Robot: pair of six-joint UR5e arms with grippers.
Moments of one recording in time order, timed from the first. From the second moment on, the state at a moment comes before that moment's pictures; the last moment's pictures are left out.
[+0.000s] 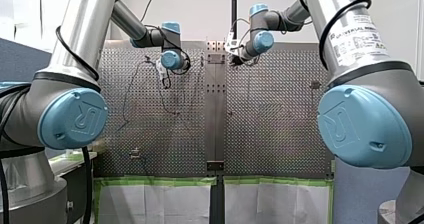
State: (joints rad) left arm -0.25 -1.87 -1.52 -2.74 -1.70 -1.75; right arm 2.09 -1.10 1.13 0.05 1.37 1.83
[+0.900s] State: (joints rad) left arm -0.28 -1.87 -1.52 -2.84 -1.76 -1.71; right arm 2.09 -1.04 1.06 0.06 1.37 1.81
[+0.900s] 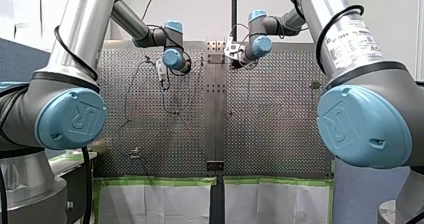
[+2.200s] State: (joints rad) left arm -0.47 -1.71 -1.64 -2.95 -1.89 -1.71; right arm 2.08 -1.04 1.06 0.07 1.37 1.81
